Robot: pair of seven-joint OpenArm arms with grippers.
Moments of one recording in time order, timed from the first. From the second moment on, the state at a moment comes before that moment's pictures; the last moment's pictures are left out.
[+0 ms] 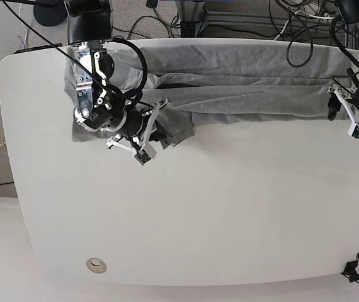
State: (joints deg) left arm 11.3 -26.3 -29.0 88.9 -5.2 -42.2 34.7; right arm 1.8 6.0 -3.8 94.8 20.7 32.2 -59.3
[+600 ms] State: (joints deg) left arm 10.1 -26.3 -27.5 85.1 -5.2 -42.2 34.6; right arm -13.3 17.6 -1.0 108.6 48.4 33.9 -71.3
